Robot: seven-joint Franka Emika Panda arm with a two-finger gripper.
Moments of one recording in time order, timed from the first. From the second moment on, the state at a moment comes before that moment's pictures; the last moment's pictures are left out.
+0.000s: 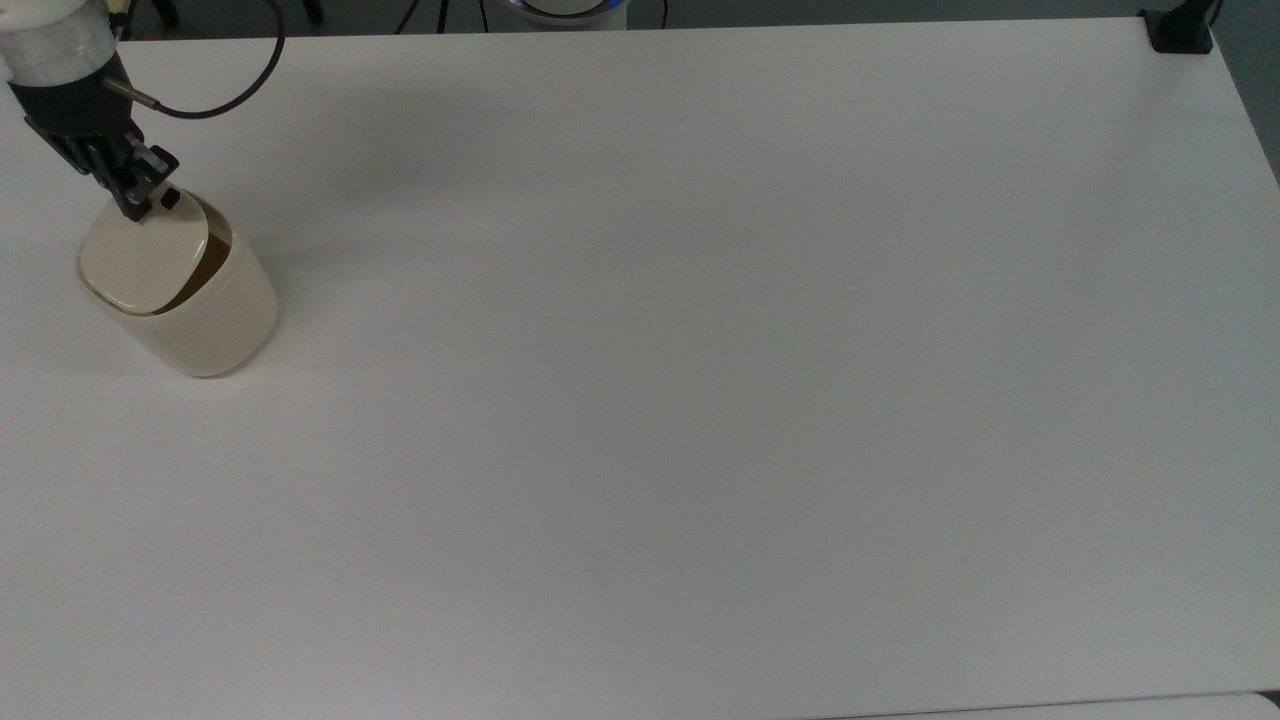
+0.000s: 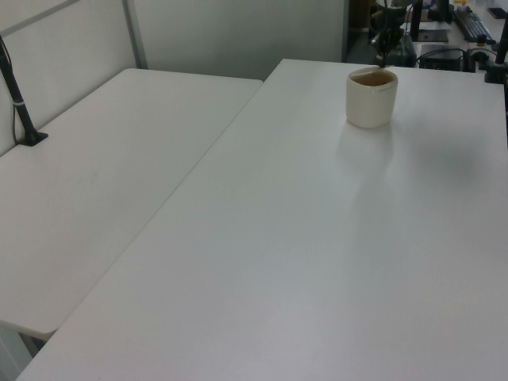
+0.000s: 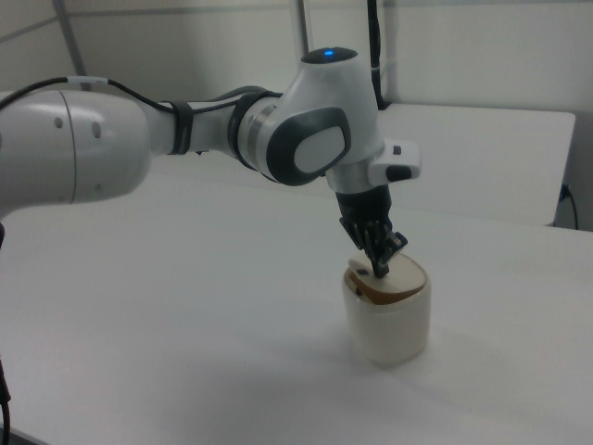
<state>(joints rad) -0.40 0.33 -0.06 -1.56 -0.06 2.04 -0.01</state>
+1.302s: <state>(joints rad) -0.20 0.24 -0.04 -1.47 -0.05 1.78 -0.05</state>
